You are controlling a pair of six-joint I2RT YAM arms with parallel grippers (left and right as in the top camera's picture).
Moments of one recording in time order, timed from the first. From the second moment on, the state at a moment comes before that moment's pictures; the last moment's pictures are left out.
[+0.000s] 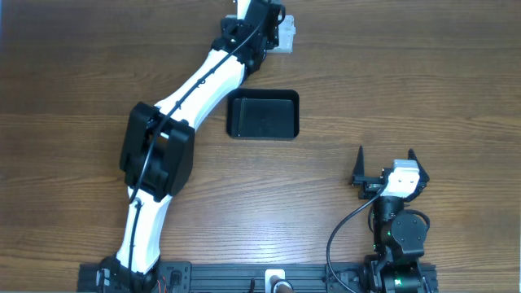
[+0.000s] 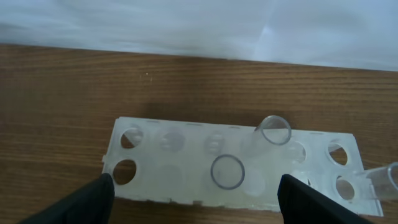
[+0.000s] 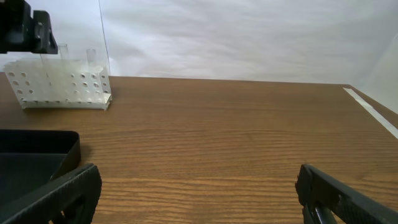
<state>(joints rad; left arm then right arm) -0.50 2.29 1.92 -0.34 -0.44 -0.39 0.07 0.02 0.01 -0.06 0.16 -0.06</state>
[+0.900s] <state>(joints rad) -0.50 2.35 1.92 -0.21 -0.45 -0.35 0.07 0.02 0.01 -0.05 0.16 -0.06</state>
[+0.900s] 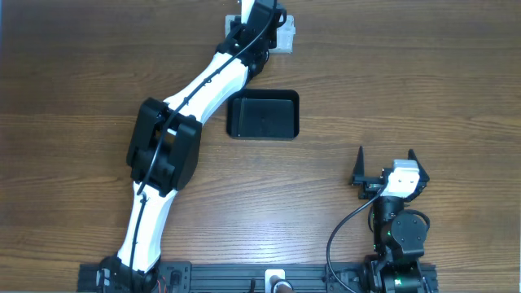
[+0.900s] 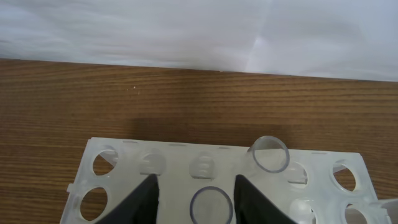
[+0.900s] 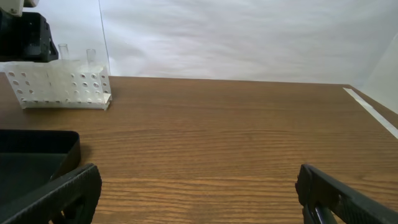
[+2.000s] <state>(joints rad) -0.51 2.24 1.91 -0.21 -0.44 -0.28 0.07 0.02 0.01 -0.06 0.16 -0.06</state>
